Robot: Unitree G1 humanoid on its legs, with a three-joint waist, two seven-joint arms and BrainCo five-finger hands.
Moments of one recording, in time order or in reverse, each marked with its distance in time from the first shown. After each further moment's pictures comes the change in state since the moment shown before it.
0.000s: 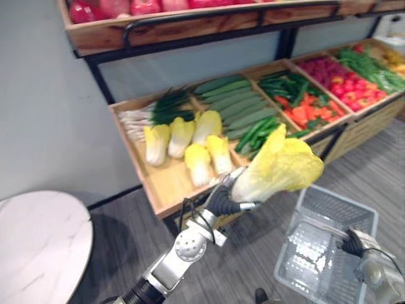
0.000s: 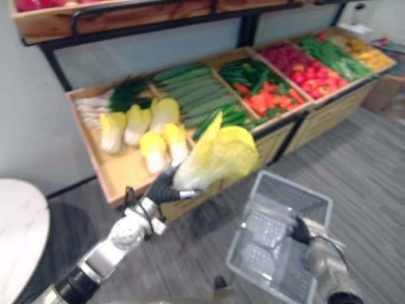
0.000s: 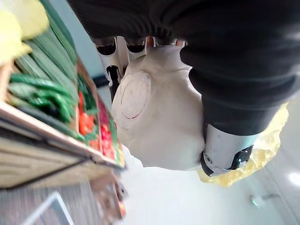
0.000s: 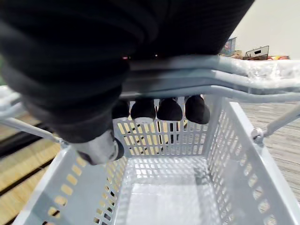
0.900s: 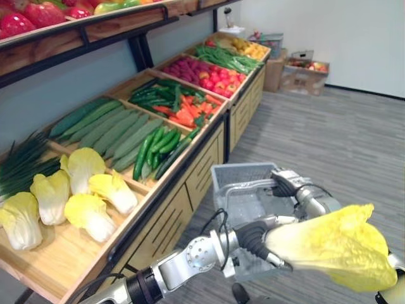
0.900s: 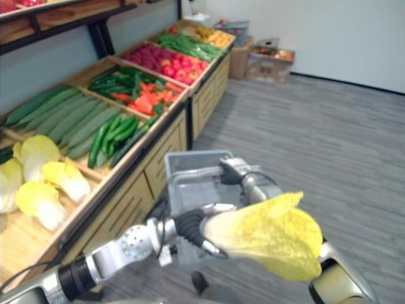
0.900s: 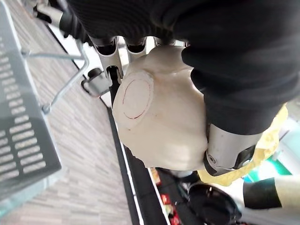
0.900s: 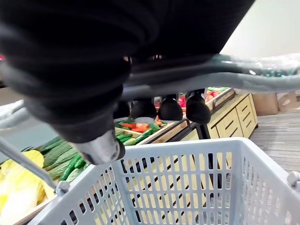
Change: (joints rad) left arm -0.171 0.147 -0.343 0.002 -0.127 -0.037 -0.290; right arm -0.449 -0.033 0.483 -0.317 0.193 -0.015 0.165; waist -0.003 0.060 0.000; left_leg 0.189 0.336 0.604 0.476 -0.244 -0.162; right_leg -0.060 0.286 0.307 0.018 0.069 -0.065
